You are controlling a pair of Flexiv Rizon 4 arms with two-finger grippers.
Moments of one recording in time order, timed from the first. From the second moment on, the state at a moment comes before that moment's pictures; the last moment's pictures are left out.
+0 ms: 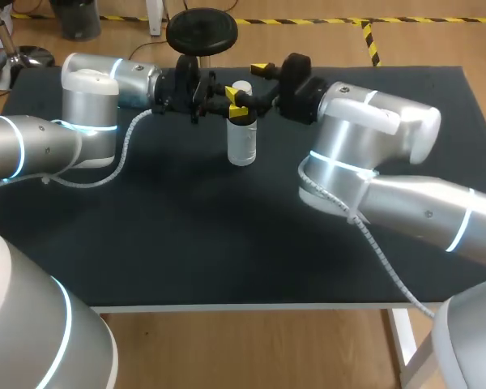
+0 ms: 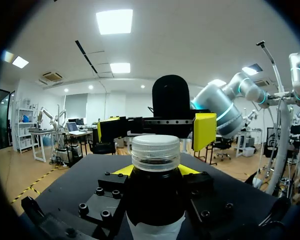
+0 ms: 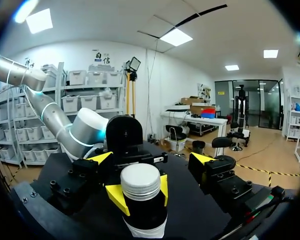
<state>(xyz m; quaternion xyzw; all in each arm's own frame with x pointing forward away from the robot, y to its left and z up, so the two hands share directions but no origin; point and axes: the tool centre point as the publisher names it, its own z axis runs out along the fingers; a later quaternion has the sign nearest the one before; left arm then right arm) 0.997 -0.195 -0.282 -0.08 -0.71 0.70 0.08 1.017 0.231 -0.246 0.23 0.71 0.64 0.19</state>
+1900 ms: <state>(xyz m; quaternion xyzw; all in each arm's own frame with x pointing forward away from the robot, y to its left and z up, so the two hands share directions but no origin) 0.999 -0.195 -0.284 -0.07 -0.71 0.70 0.08 1.013 0.245 -0.250 0.20 0.69 0.68 0.14</state>
